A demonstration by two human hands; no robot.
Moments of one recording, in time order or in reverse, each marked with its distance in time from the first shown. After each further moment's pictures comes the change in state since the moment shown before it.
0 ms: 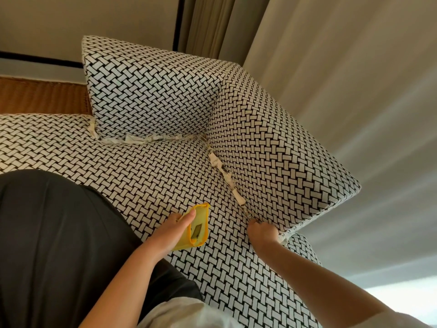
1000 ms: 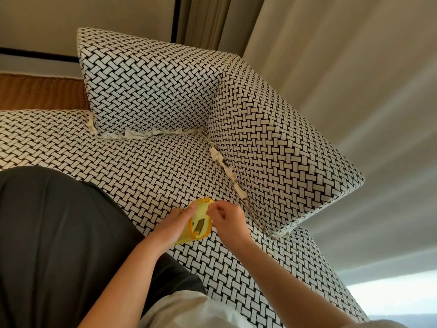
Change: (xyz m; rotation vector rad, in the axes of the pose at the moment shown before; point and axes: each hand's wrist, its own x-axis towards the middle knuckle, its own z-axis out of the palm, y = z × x) left_hand 0.005 -0.003 -0.001 -0.063 -0.028 0.007; right_hand -0.051 -0.062 -0.064 1.377 0.284 -0.231
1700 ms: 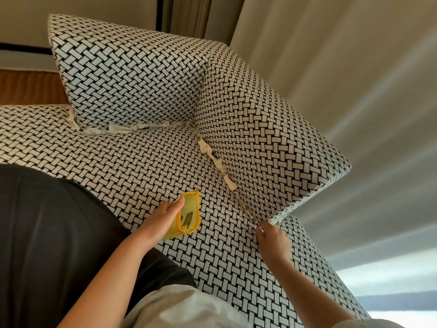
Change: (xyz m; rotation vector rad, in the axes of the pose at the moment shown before) left_hand -0.003 0.003 0.001 0.053 -0.021 -0.017; right_hand -0.022 0.140 -0.060 -0.767 0.178 0.341
